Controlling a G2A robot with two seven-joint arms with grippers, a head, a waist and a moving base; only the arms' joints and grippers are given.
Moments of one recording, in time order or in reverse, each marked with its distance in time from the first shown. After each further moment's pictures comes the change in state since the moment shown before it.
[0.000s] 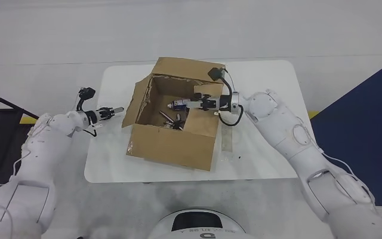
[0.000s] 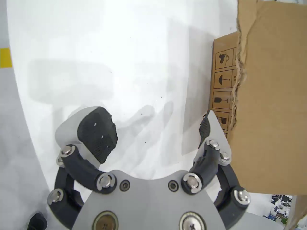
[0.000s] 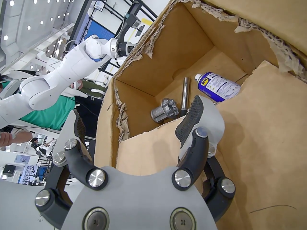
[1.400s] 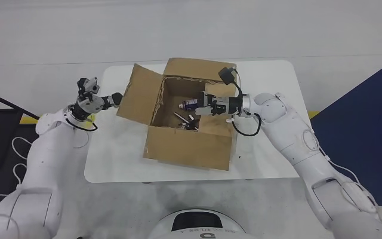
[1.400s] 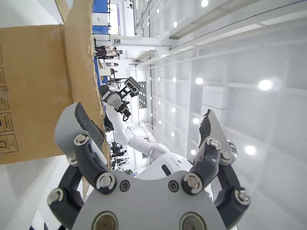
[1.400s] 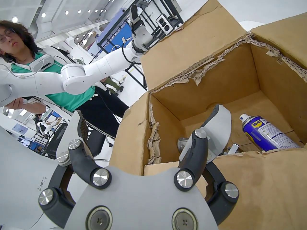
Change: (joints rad) left arm 0.086 -0.052 -0.272 -0.123 -1.268 0.326 -0.833; right arm -0.074 0.038 0.099 -0.077 0.092 -0.264 0.054
